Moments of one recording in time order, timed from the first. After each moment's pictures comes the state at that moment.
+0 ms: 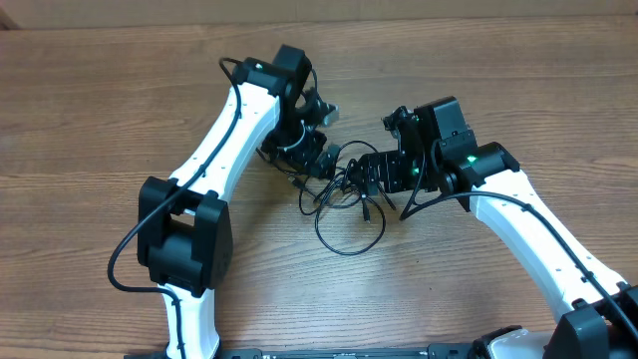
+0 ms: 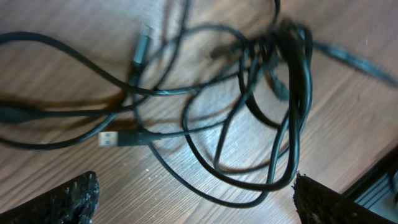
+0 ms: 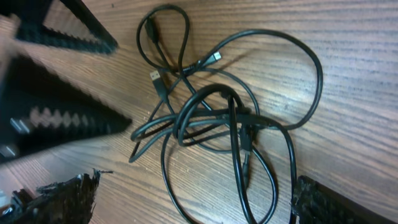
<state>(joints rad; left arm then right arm) -0.37 2.08 1.80 -1.29 0.34 0.23 0.35 1.51 1.11 -0.65 -0.42 0.22</state>
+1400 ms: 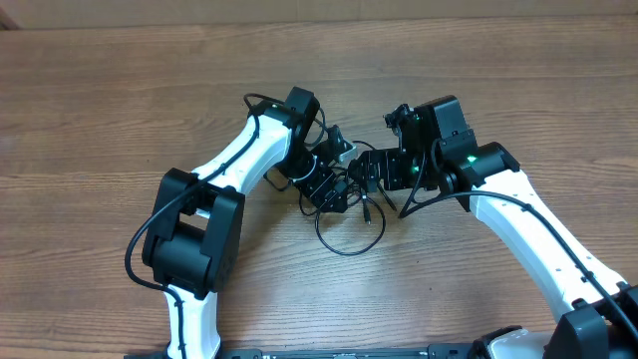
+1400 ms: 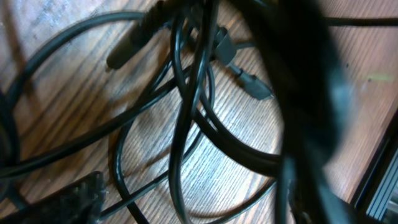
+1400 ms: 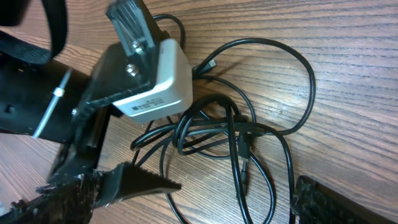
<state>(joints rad) -0.41 2.08 1.49 -0.99 0.53 0.44 0.35 1.51 1.11 -0.64 -0.40 0.25</state>
